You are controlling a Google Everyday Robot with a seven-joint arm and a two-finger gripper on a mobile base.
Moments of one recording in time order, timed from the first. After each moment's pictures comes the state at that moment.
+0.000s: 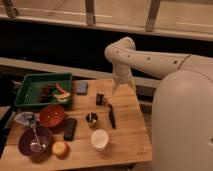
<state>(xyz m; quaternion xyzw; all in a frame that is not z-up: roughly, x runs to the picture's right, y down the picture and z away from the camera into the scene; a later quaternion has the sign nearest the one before) 0.115 0.008 0.773 -0.20 0.28 0.64 0.69</state>
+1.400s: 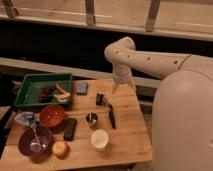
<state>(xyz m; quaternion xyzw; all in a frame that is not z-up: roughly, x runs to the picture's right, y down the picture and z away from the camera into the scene) 0.113 0.003 0.770 -0.19 0.26 0.64 0.70</state>
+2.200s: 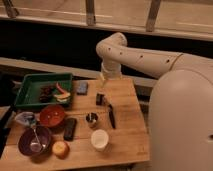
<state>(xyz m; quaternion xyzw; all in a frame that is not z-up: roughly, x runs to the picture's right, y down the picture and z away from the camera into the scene) 0.047 -0.044 0.794 -0.21 0.14 0.52 0.82</state>
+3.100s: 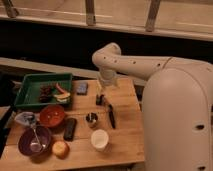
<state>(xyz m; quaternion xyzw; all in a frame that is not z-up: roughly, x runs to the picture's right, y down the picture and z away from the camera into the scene) 0.032 0.020 0.822 -0.24 0.18 0.54 0.79</state>
